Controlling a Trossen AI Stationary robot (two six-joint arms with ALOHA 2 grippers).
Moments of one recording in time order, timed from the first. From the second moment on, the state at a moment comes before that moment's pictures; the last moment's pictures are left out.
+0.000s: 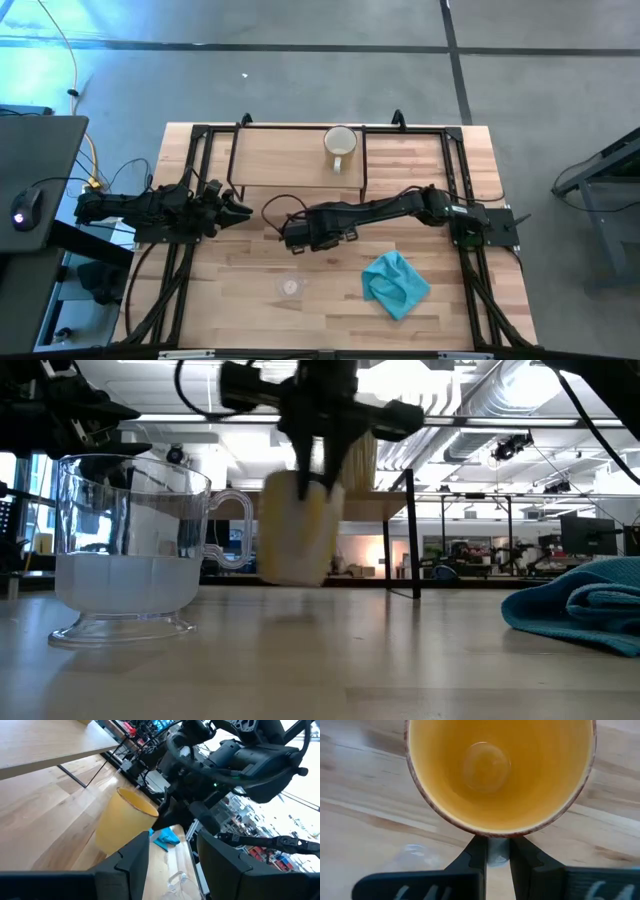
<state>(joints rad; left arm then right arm) 0.05 0.02 0.04 -0.06 0.01 -0.77 0.20 2.34 2.30 -1.37 0.09 1.50</state>
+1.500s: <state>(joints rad) 0.05 0.10 0.04 -0.06 -0.02 -0.74 0.14 2.25 2.36 -1.39 0.15 1.33</state>
